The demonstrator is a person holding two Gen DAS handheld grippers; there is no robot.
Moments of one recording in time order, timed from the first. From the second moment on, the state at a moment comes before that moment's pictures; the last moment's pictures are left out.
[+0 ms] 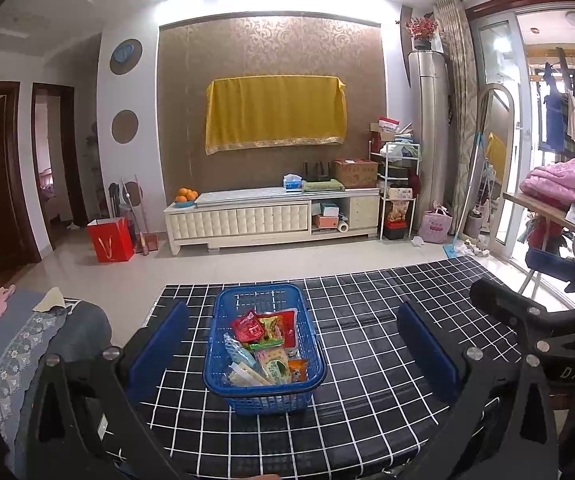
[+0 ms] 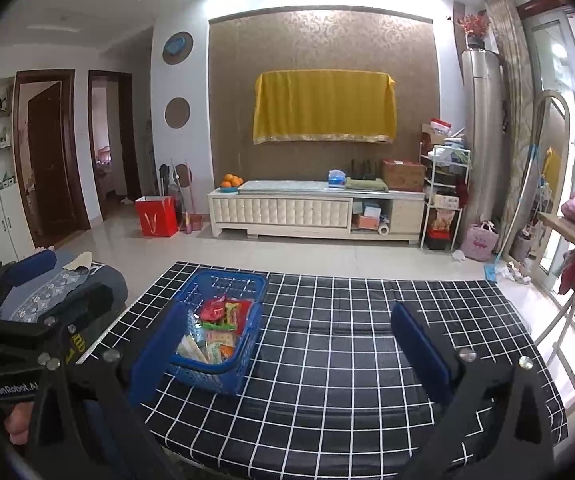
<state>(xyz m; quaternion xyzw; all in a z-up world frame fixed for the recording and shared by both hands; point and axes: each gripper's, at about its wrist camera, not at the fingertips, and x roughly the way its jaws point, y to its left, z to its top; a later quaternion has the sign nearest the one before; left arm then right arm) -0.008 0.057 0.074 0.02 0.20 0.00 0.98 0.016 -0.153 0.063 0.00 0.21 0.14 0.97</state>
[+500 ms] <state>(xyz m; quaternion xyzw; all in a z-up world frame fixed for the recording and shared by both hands) -0.006 0.056 0.071 0.03 0.20 0.00 0.98 0.021 -0.150 0.058 0.00 0.23 0.14 0.96</state>
